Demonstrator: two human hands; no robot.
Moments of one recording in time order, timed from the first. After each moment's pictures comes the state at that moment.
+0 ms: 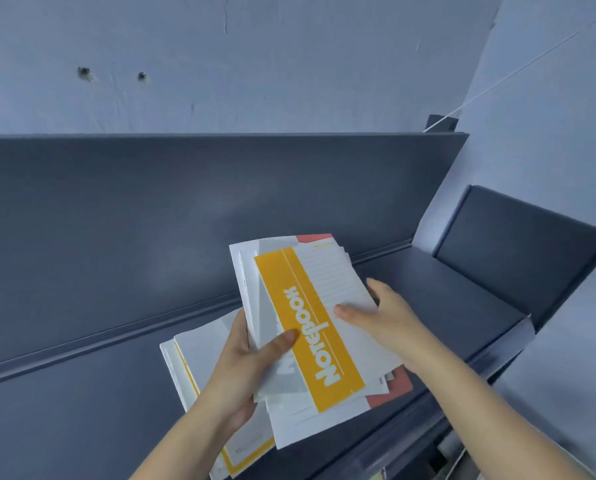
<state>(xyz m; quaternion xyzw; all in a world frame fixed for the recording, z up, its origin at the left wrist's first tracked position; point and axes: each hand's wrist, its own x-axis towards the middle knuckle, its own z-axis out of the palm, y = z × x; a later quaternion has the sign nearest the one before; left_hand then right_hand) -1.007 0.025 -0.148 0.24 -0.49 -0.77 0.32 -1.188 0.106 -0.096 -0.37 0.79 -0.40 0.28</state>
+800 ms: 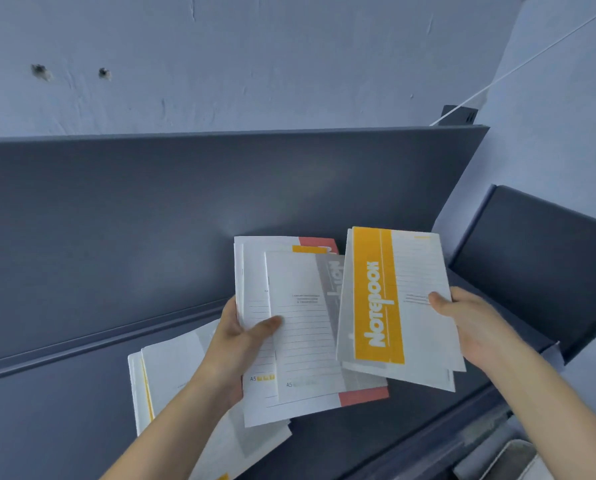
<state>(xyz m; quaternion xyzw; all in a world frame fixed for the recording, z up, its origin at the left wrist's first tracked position) -1.073 -0.003 -0.153 0.37 -0.49 -0.71 0.35 -1.348 0.123 -0.114 -0.18 0.69 -0.59 0.38</state>
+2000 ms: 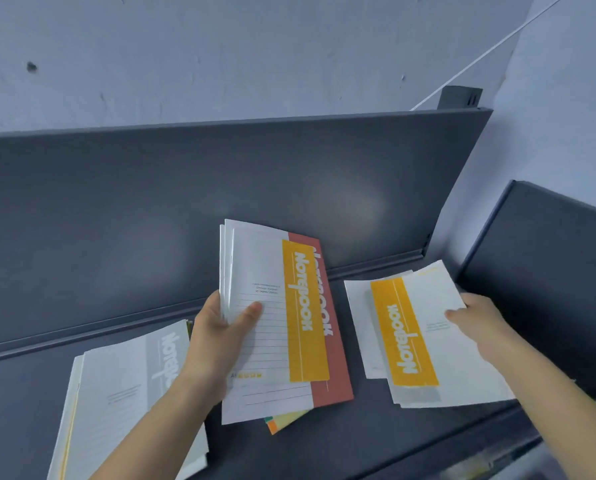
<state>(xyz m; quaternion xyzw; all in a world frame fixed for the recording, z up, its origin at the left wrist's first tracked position) -1.160 0.010 -0.150 0.47 -0.51 -0.57 0.44 -1.502 0.089 -0.180 -0.23 0.84 -0.42 0.25</state>
